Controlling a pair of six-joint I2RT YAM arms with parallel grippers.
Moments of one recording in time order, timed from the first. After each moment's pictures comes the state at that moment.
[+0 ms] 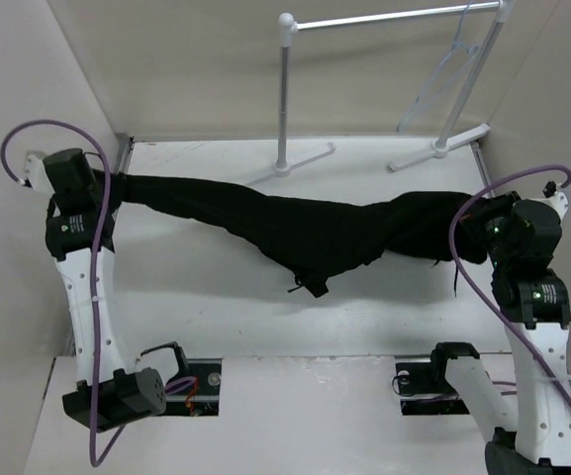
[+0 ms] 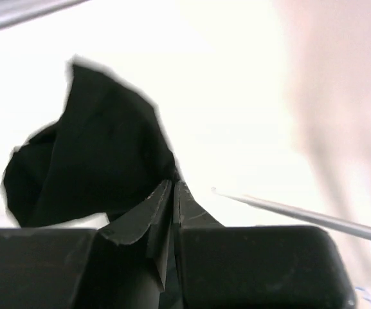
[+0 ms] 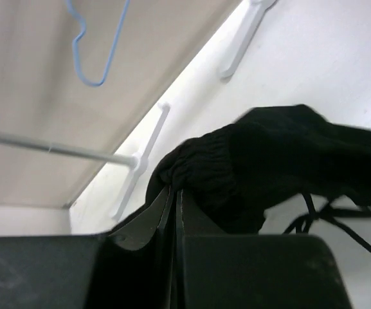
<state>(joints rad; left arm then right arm) 0.28 1.08 1.32 -0.72 -0.07 -1.01 -0.02 0.73 1.06 -0.61 0.14 0.85</state>
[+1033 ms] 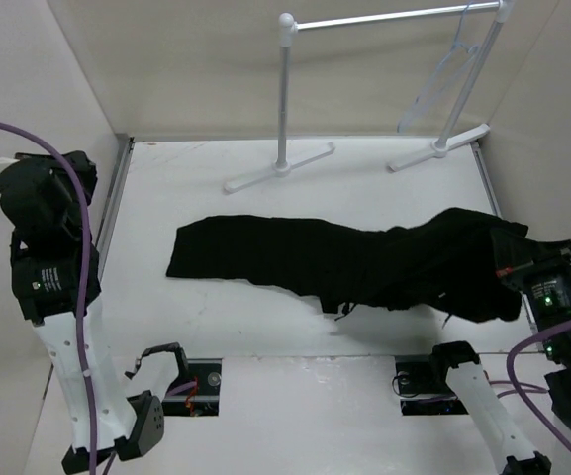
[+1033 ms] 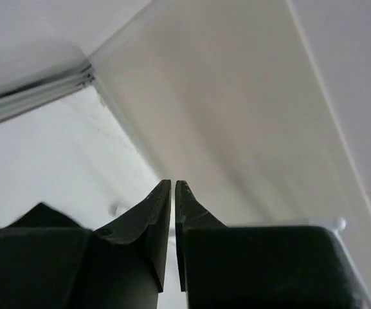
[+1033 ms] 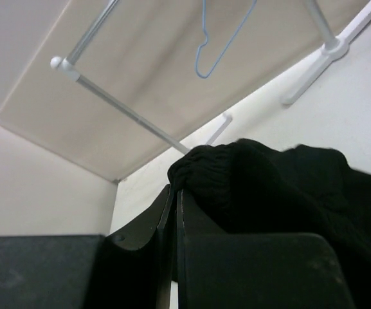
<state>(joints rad) 0.22 1.00 1.72 -0.85 -0.25 -0.94 0.15 0.48 1.39 -0.90 0.17 0.75</state>
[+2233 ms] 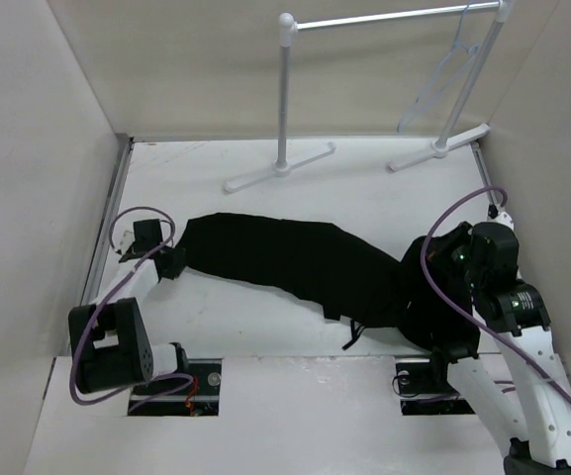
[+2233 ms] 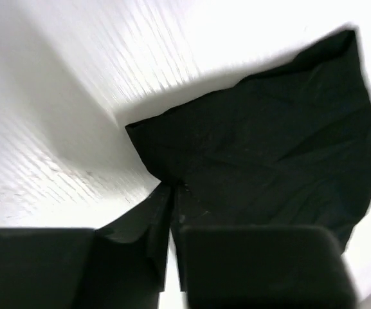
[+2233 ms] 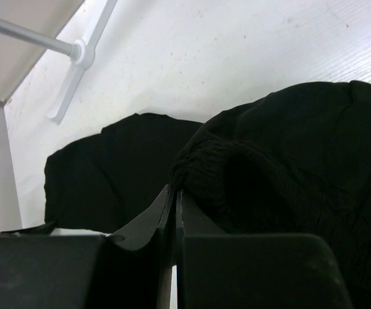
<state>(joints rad) 0.13 1.32 0.59 -0.29 -0.03 -1.06 0.16 0.63 0.87 -0.74 0.07 0.78</state>
